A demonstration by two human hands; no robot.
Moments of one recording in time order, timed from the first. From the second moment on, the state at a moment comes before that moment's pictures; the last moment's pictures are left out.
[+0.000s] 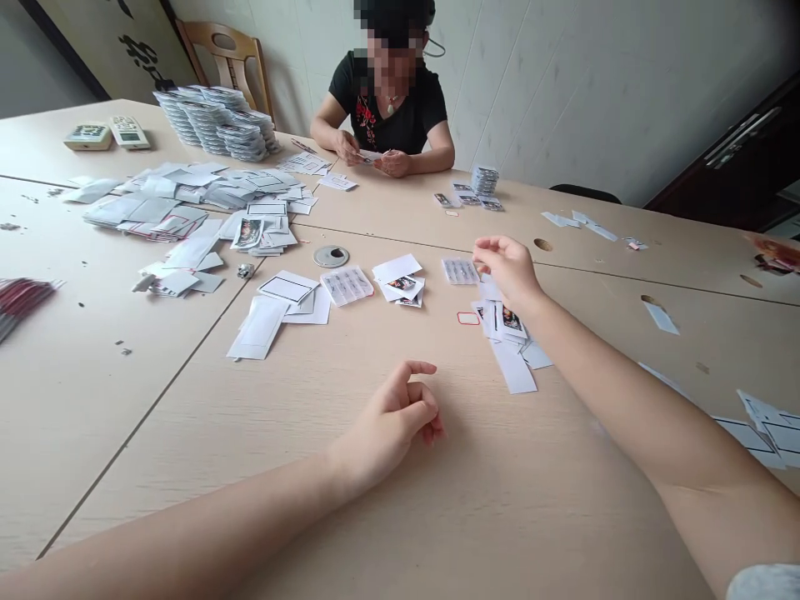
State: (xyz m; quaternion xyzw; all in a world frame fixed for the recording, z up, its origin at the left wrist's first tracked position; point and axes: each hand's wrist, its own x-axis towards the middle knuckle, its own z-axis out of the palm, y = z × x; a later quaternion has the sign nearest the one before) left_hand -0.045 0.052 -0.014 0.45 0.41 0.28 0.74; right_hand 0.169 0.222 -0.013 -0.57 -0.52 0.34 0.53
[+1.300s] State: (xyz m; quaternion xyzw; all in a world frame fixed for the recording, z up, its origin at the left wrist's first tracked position) left_hand -0.050 0.044 -0.018 0.88 0.38 0.18 0.21; right_hand 0.156 0.032 -0.042 -0.37 -0.85 0.24 0.29
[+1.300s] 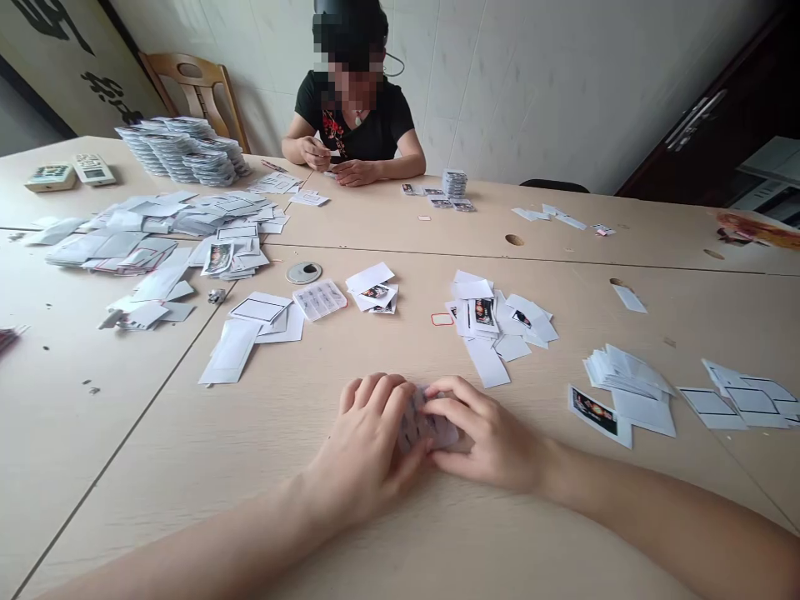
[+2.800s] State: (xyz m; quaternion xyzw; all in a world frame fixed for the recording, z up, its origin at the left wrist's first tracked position) left_hand -0.055 0.130 -0.027 0.88 0.45 0.12 -0.03; right_hand 0.164 0.035 -0.042 -0.39 -0.85 0.23 0.26
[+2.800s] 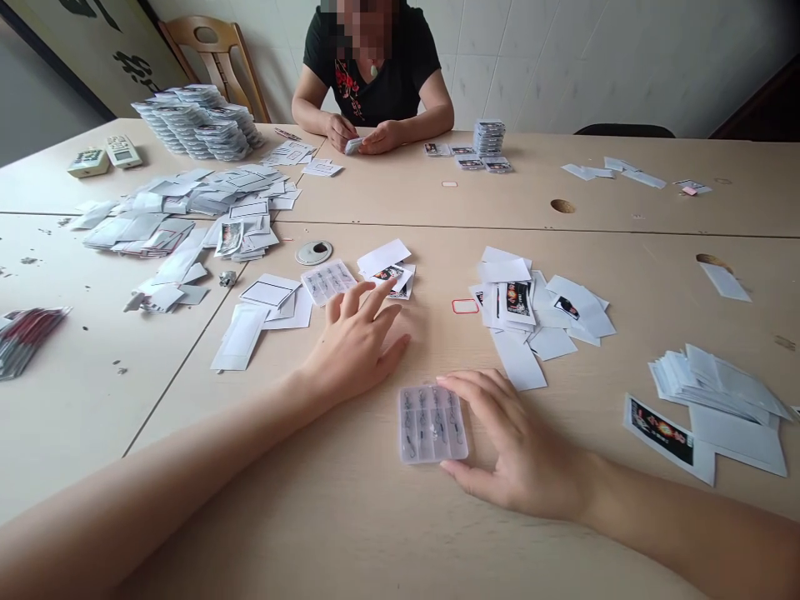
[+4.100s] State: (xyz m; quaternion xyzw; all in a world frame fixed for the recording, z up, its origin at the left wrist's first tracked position) left_hand -0.052 0.129 -0.025 0.93 0.25 0.18 0.18; right_hand 0.252 0.117 -0.031 -0.59 -0.75 -0.05 0.28
